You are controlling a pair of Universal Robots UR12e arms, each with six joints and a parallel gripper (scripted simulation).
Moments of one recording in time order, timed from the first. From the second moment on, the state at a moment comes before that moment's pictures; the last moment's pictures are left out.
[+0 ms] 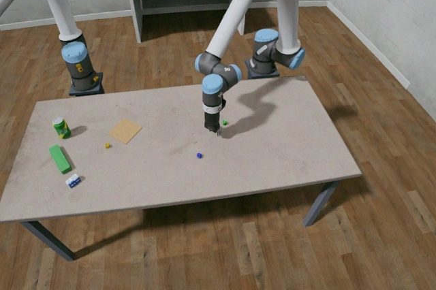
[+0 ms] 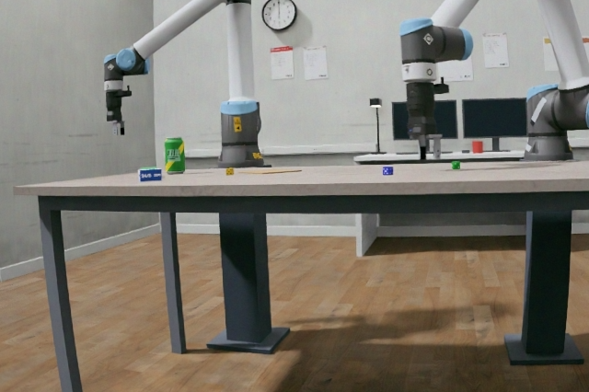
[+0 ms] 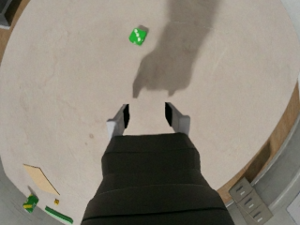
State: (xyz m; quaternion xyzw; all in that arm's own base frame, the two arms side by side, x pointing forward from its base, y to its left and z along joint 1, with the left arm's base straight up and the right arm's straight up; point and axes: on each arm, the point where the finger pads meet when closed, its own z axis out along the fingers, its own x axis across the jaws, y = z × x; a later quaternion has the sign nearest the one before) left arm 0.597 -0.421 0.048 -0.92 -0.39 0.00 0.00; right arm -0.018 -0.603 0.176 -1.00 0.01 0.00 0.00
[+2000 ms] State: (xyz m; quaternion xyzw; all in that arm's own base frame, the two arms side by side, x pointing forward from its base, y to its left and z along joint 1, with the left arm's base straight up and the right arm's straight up) left arm 0.507 -0.350 0.049 -0.92 -0.39 0.00 0.00; right arm -0.018 -0.603 0.176 -1.00 0.01 0.00 0.00
